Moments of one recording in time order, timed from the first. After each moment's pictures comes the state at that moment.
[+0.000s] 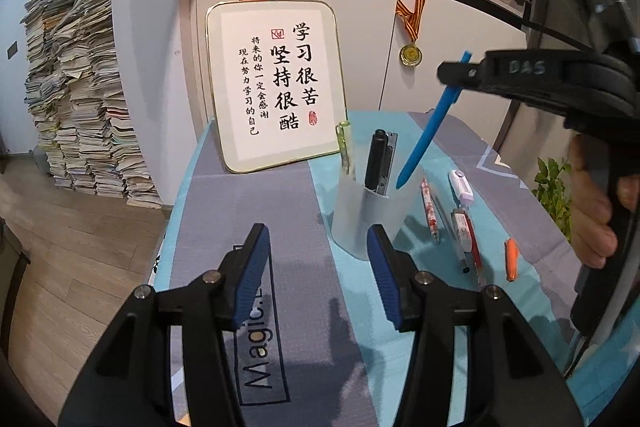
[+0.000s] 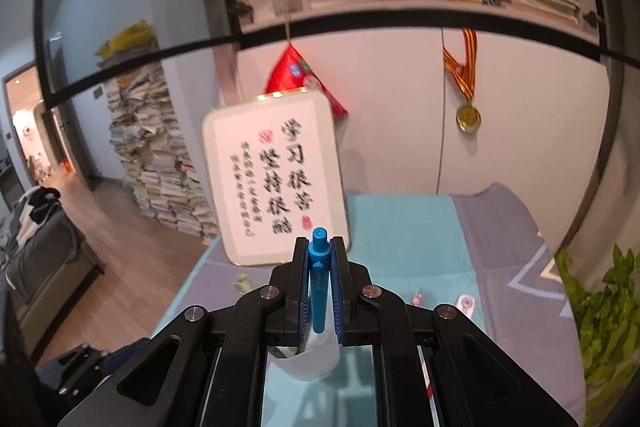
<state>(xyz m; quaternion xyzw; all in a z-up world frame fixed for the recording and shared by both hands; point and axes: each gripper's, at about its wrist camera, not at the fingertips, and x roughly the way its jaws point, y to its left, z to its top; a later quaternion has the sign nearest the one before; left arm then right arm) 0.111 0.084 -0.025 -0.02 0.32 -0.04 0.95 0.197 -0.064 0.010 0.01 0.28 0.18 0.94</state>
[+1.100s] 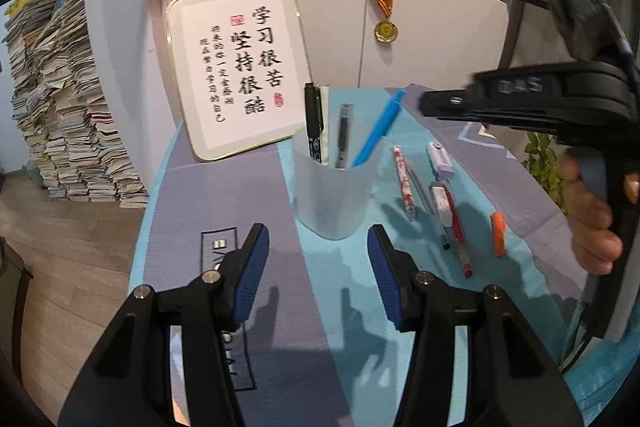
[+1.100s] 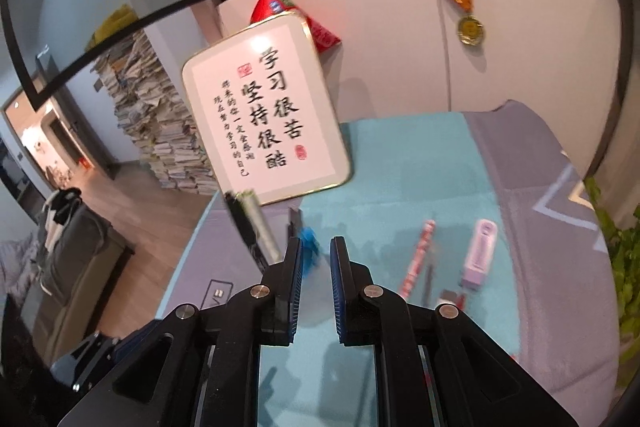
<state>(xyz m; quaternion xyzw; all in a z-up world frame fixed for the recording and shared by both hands) 0.107 0.046 -0.035 0.01 0.34 -0.07 0.94 0.198 -0.106 -0.028 0.07 0.37 0.20 0.90</state>
